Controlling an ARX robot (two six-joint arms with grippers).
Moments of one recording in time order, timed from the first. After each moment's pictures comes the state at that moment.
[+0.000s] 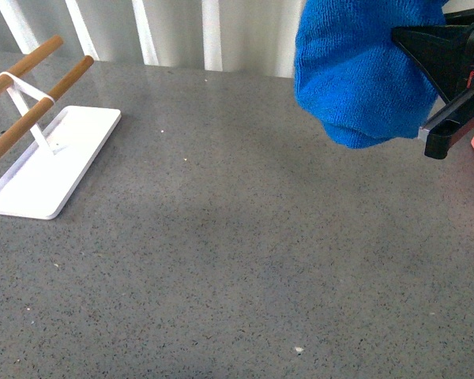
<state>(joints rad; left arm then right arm) -0.59 1.82 1.38 0.37 0.32 -0.50 0.15 1.71 0.52 1.10 -0.47 -0.33</state>
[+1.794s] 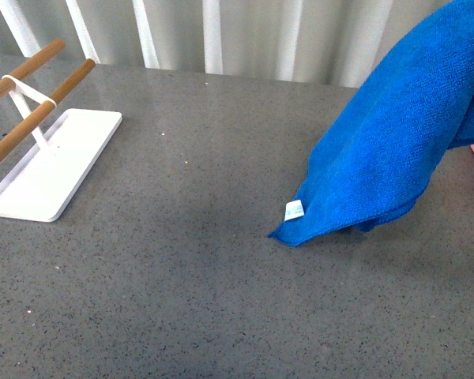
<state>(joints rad) 0.00 1.11 0.30 0.80 0.00 -0.01 0.01 1.65 0.49 1.05 -0.43 -0.29</state>
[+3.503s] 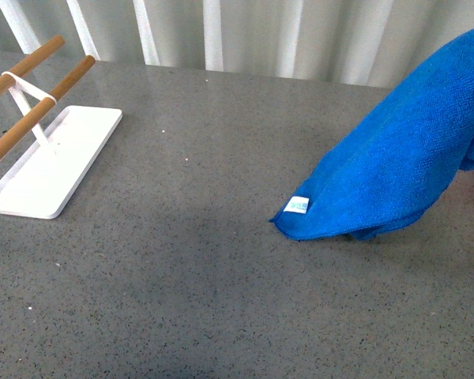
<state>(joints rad) 0.00 0.24 0.02 0.24 0.00 -0.01 0.02 1.59 0.48 0.88 -0.26 -0.31</state>
